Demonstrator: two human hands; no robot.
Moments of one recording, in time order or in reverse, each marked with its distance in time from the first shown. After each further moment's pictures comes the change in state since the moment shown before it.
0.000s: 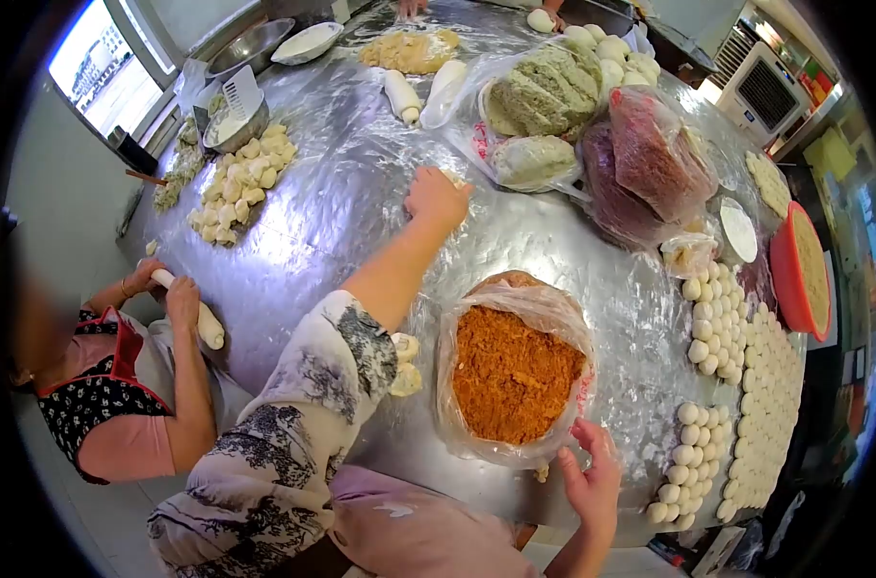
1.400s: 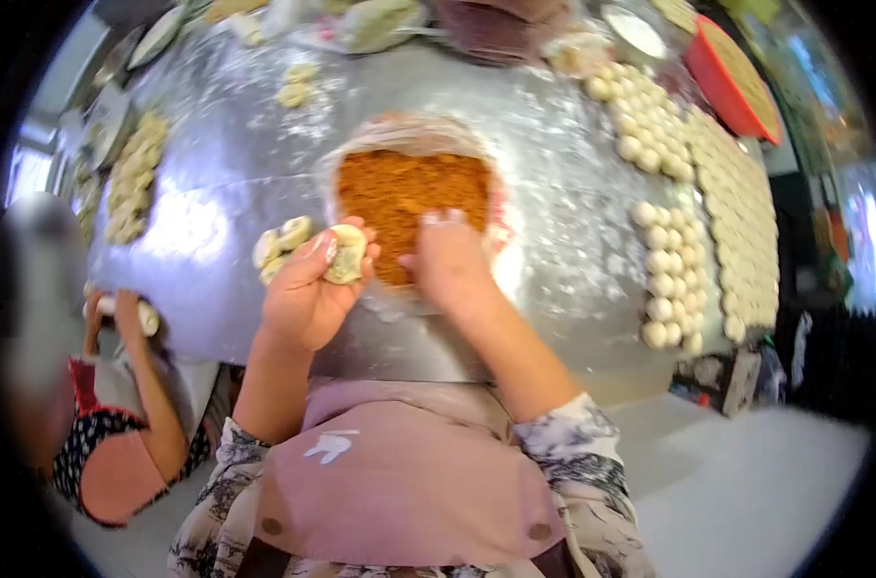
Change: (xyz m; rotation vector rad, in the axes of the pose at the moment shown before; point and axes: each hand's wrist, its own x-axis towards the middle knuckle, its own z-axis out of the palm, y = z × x) left_hand -0.297 -0.075 -0.071 -1.802 -1.016 -0.261; right_hand 0.054 -0.032 0.078 -0.587 -0.224 0.008
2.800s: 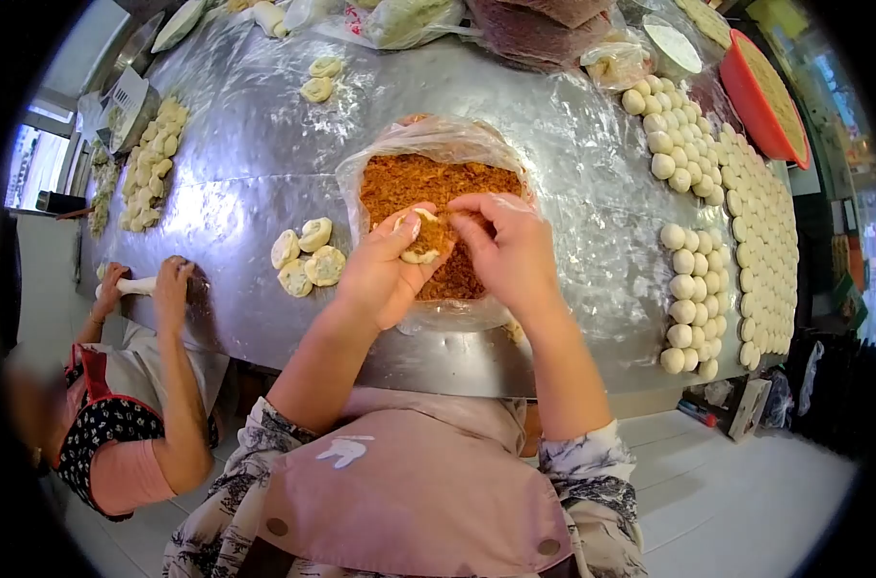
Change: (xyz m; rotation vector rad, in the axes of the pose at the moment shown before) left_hand 0.056 -0.031 0.024 0.088 0.286 -0.027; right_hand 0.009 0.024 -0.027 0.572 0.356 -0.141
